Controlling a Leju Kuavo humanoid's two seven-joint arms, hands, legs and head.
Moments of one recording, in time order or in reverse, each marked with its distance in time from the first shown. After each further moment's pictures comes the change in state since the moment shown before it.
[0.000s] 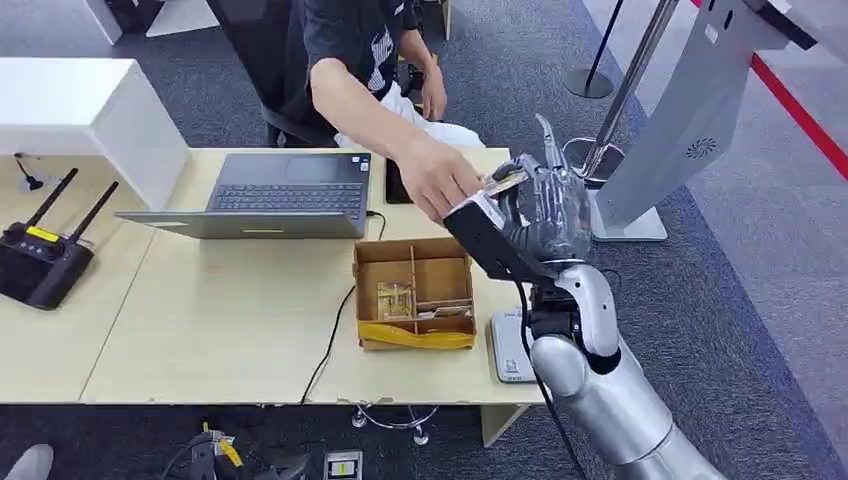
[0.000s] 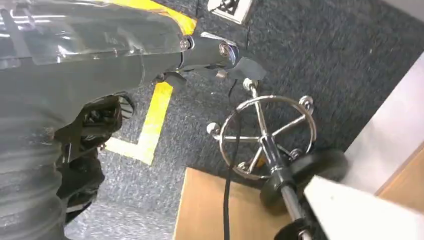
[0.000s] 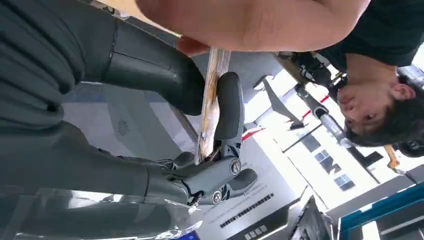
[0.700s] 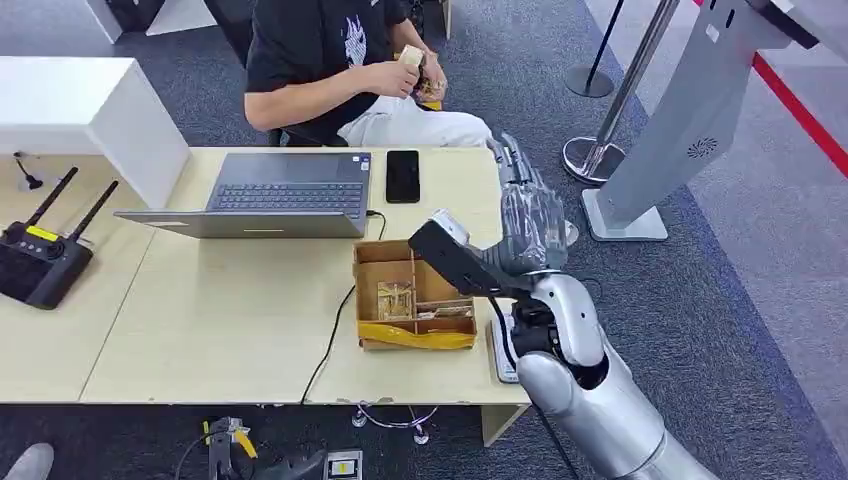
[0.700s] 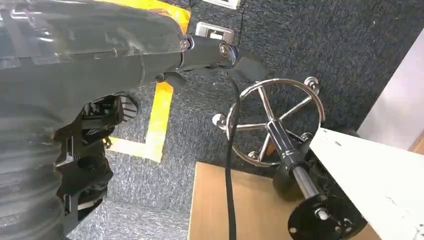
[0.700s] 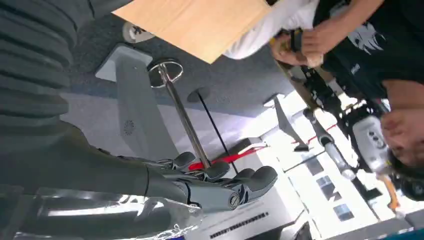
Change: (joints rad) left arm -0.034 -0.025 -0.018 0.040 -0.072 -0.025 0.035; right arm 0.021 -0.001 0.076 -0.072 0.048 0.172 0.110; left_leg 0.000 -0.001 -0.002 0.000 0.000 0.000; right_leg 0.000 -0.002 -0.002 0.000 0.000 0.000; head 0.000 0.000
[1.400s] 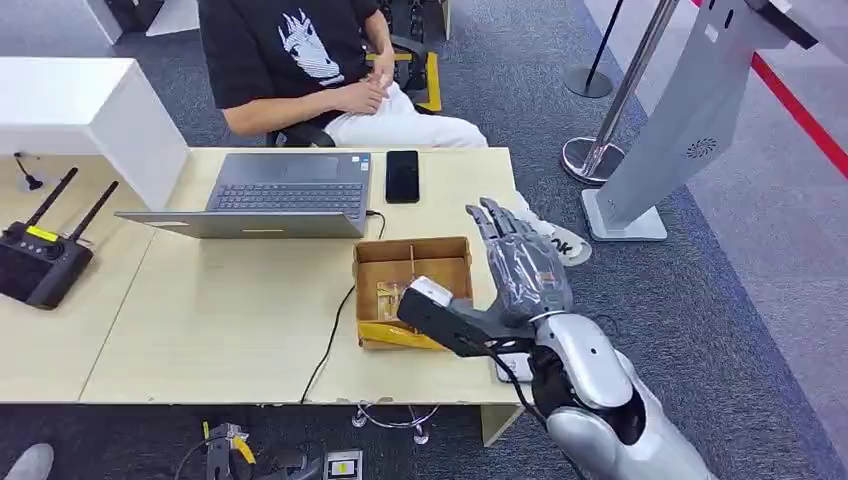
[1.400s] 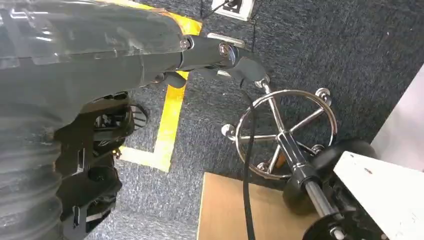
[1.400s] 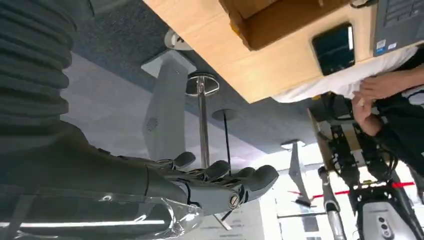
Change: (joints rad) left arm 0.015 0.003 0.011 0.006 -0.009 0.032 0.021; right arm 0.077 -0.115 0.059 -0.256 -0.049 0.396 0.189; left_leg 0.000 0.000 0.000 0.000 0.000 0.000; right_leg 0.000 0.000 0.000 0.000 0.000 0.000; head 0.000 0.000
